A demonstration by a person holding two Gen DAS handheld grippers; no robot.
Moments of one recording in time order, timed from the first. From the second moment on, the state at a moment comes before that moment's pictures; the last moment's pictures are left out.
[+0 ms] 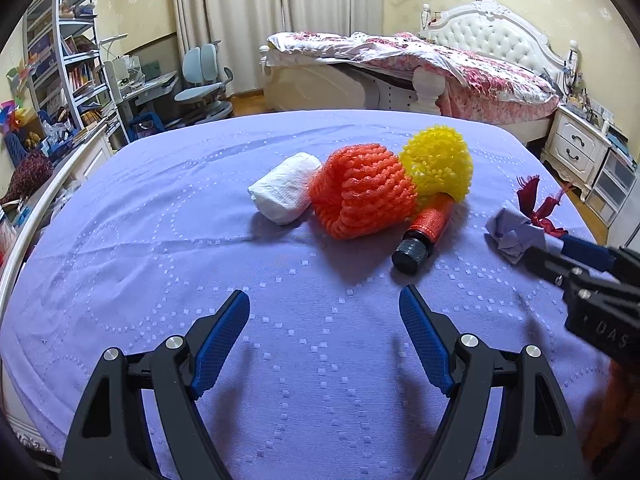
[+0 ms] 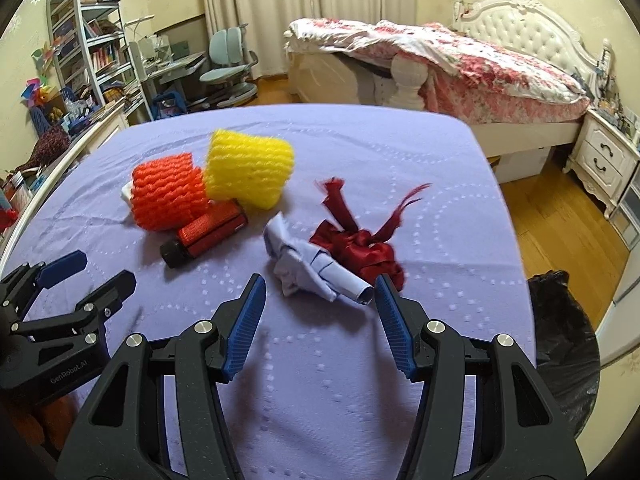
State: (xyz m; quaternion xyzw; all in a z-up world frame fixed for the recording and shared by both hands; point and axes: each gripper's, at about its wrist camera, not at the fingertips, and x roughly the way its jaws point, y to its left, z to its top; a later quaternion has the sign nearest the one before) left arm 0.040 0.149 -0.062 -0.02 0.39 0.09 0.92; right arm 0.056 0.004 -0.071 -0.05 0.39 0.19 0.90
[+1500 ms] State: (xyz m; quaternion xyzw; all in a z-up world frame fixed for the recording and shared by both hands) left arm 0.051 0.158 -0.060 -0.04 0.38 0.06 0.92; right arm 0.059 0.026 -0.082 -0.05 0.42 0.18 0.89
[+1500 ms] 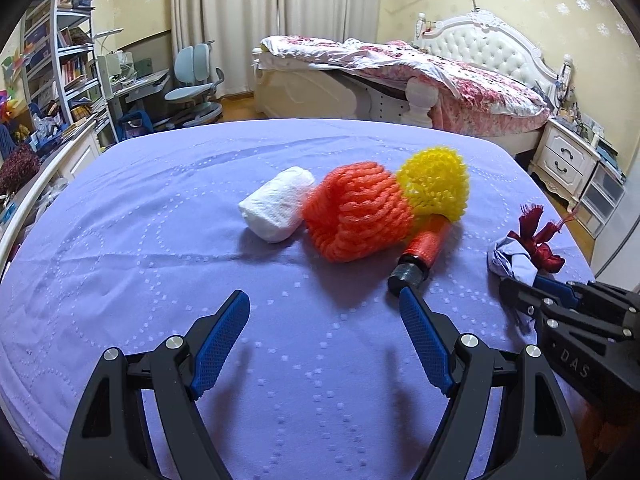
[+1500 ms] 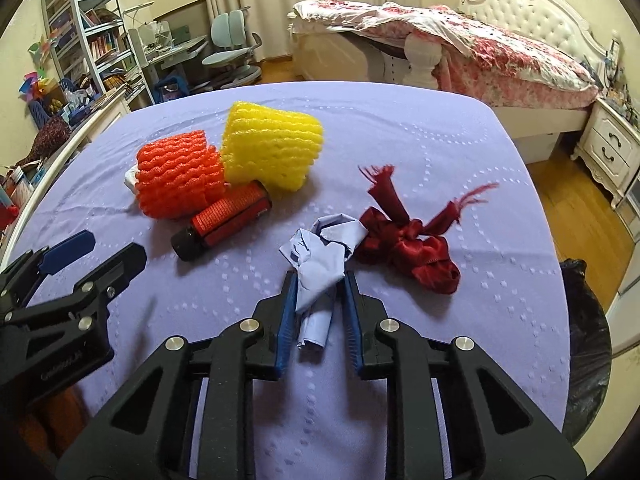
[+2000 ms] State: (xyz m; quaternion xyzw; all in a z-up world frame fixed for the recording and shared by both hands) left arm 0.089 0.122 -0.063 -0.02 0.39 0.01 0.92; right arm 0.074 0.003 -0.081 -0.04 0.42 0.17 0.89
